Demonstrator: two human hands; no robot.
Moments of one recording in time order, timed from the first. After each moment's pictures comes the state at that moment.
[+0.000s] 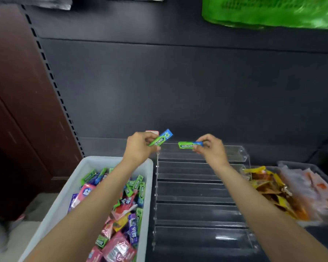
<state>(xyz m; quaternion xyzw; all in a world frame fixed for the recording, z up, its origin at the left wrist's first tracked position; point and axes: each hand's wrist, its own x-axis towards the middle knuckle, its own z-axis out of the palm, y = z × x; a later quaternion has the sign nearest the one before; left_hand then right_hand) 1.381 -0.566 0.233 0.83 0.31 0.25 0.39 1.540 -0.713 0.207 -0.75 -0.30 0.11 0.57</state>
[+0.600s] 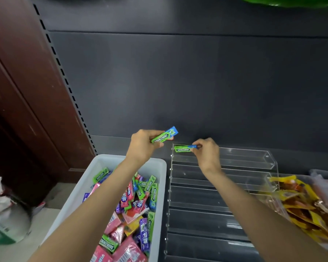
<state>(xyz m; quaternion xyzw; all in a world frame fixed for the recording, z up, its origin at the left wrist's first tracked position) 1.380 -0.532 0.228 0.84 0.31 0.25 0.37 1.544 -0.639 0.162 -0.85 -0.35 -0.01 0.39</state>
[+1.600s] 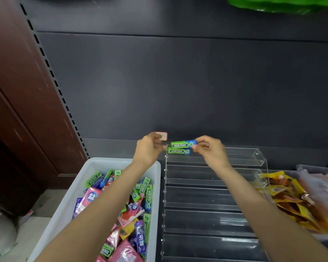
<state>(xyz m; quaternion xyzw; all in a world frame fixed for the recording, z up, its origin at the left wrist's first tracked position) 1.407 -0.537 0.207 0.83 0.34 0.22 0.39 1.550 -0.673 0.191 -0.77 -0.33 0.13 0.53</state>
